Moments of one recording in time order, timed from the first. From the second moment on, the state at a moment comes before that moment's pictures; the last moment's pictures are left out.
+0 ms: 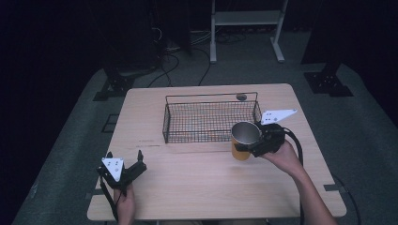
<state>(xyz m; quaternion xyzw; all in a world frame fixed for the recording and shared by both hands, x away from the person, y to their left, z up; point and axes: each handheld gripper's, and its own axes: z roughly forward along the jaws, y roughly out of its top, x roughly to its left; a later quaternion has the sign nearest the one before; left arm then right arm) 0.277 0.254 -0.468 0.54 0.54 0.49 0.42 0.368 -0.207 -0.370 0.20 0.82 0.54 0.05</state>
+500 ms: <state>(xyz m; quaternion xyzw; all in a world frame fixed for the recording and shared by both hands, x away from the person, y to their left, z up) 0.277 0.255 -0.467 0.54 0.54 0.49 0.42 0.383 -0.199 -0.352 0.19 0.82 0.54 0.05</state>
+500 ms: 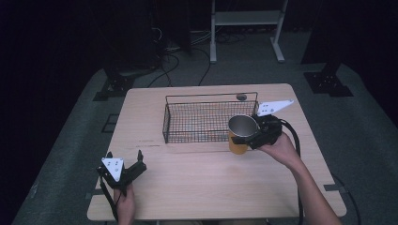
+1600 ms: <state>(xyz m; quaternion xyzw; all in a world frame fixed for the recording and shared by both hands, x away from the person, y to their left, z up) 0.277 0.255 -0.467 0.53 0.55 0.49 0.42 0.419 -0.186 -0.326 0.19 0.82 0.54 0.04</state>
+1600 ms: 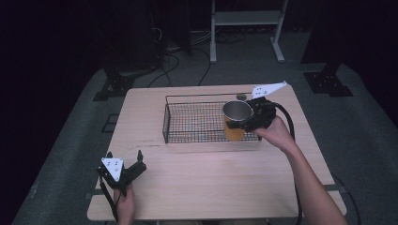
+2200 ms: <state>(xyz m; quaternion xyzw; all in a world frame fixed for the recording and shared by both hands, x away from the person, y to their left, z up) 0.278 0.255 -0.467 0.53 0.54 0.49 0.42 0.439 -0.172 -0.309 0.18 0.83 0.53 0.05</state>
